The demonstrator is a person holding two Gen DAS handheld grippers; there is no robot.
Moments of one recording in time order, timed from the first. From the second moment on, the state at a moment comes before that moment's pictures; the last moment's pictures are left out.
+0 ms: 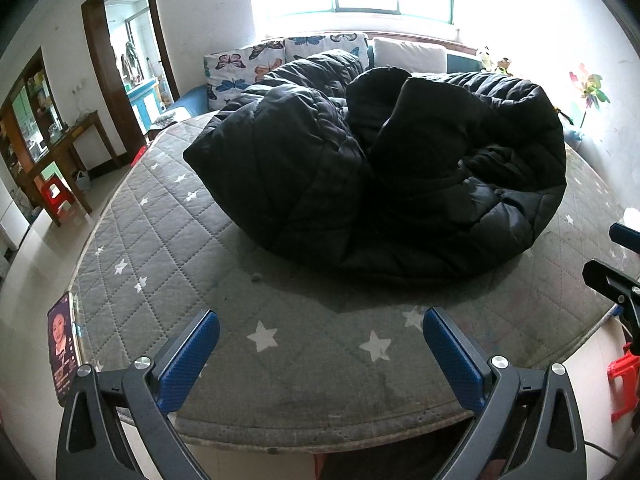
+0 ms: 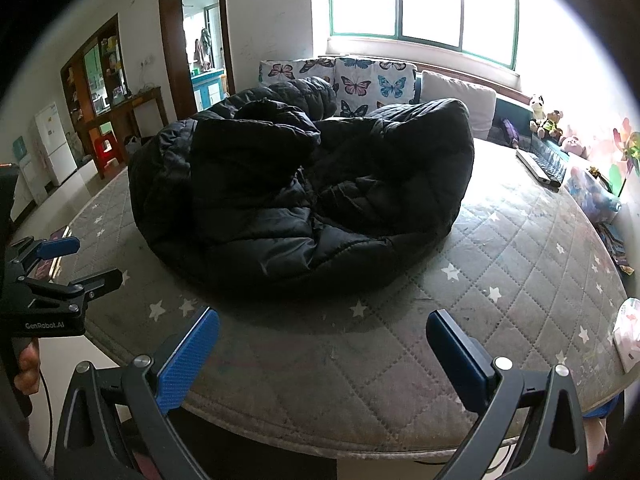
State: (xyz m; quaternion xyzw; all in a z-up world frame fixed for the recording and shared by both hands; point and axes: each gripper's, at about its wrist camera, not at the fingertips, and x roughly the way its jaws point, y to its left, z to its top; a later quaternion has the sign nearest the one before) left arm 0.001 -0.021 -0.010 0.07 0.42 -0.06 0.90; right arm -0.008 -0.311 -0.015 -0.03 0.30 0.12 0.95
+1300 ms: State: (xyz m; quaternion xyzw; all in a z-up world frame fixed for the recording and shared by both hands) left arm 0.026 -0.017 -0.013 0.07 0.43 -0.06 0.90; right arm 0.007 -0.307 -0.011 -0.04 0.31 0.12 0.94
